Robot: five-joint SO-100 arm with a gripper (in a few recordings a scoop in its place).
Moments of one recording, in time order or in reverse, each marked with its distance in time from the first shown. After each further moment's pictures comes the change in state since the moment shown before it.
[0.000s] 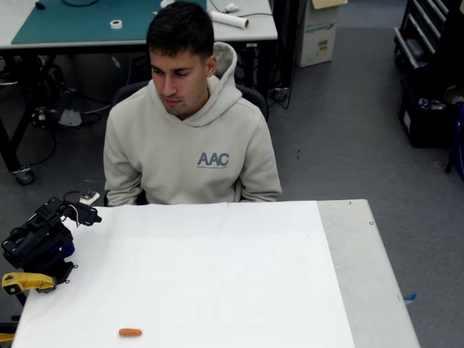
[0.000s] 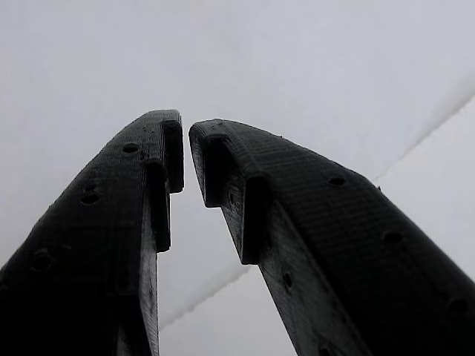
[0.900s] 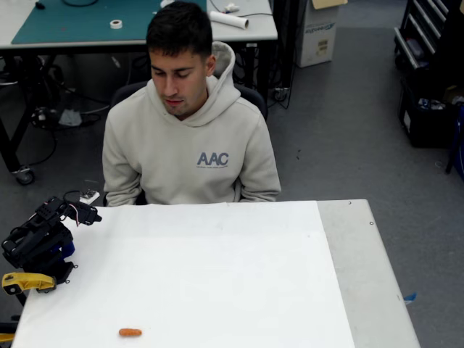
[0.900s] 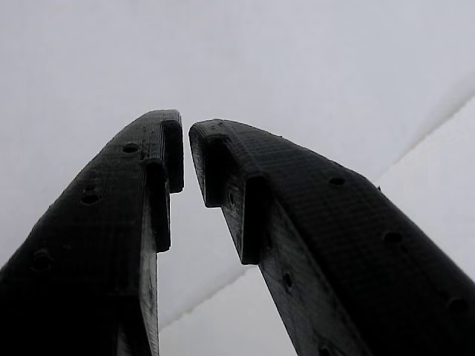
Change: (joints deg) arm 0.0 -0.4 -0.9 0.0 0.0
